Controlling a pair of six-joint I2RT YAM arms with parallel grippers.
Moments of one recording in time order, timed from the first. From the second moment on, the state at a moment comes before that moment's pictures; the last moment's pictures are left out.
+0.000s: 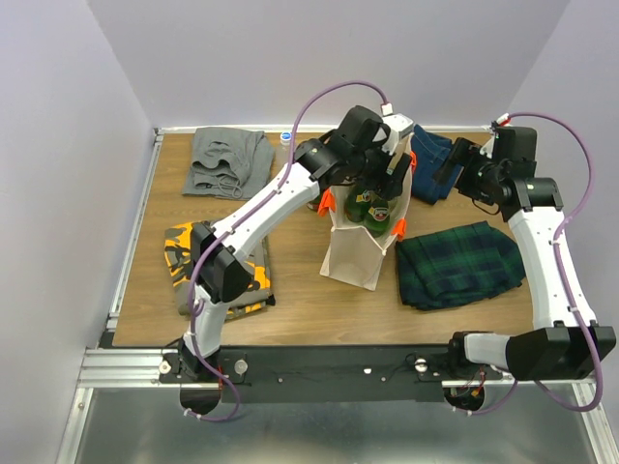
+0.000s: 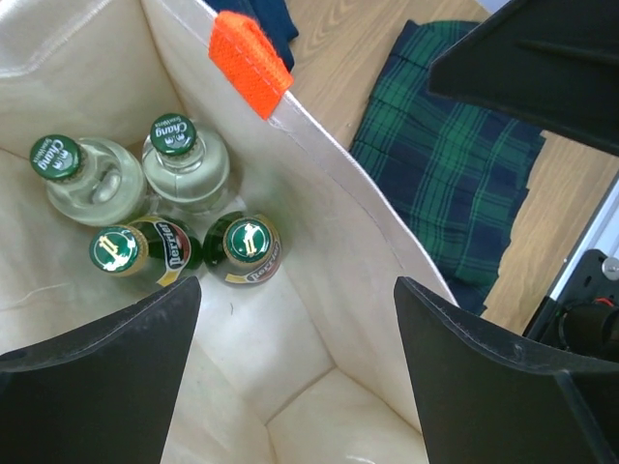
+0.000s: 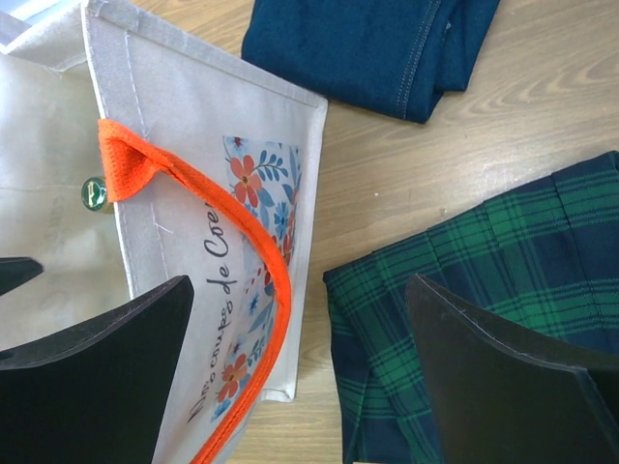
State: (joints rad) left arm -0.82 2.02 2.21 -0.76 0.21 -0.12; right arm 0.01 1.26 1.39 -0.79 -0.09 0.38
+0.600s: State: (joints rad) left arm -0.82 2.13 2.24 -0.78 0.17 -0.12; right arm 0.01 1.28 1.39 -0.79 -0.07 0.38
